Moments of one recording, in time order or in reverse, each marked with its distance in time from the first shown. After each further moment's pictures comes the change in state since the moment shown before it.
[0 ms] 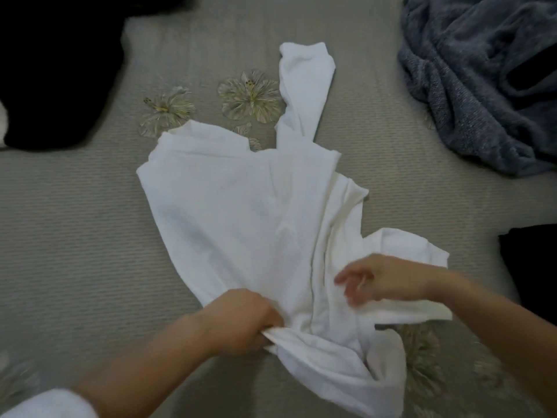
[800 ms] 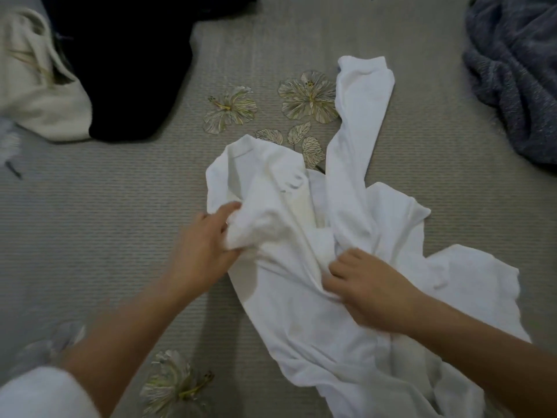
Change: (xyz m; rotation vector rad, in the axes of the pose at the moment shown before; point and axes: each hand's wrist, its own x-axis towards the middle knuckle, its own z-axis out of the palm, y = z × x) left_hand -0.077 -0.113 -0.010 -0.228 0.828 -0.548; right_hand 0.045 -0.088 0.074 -0.950 0.675 -0.773
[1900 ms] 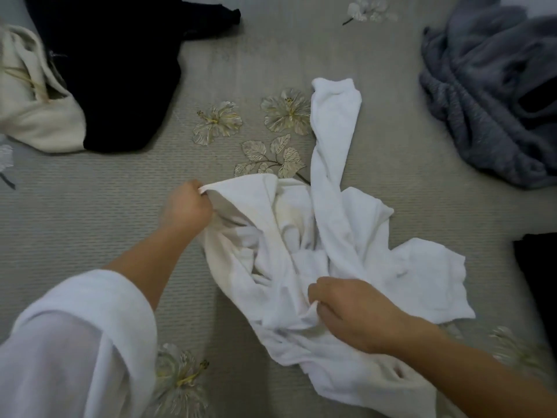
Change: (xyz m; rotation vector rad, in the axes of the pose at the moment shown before) left_hand 0.063 0.011 -0.031 0.002 0.047 -0.424; right_hand -0.017 -0.055 -0.054 0.487 -0.225 0.411
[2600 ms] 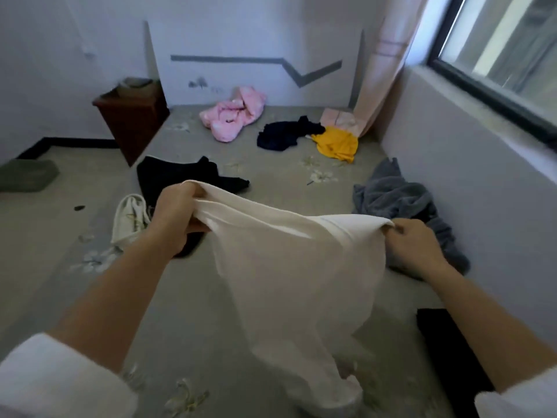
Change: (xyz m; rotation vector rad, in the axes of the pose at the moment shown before) left_hand -0.225 0.184 -0.310 -1.101 0.113 0.031; right_hand -0.194 -0.025 -0.272 0.305 0.904 0.419
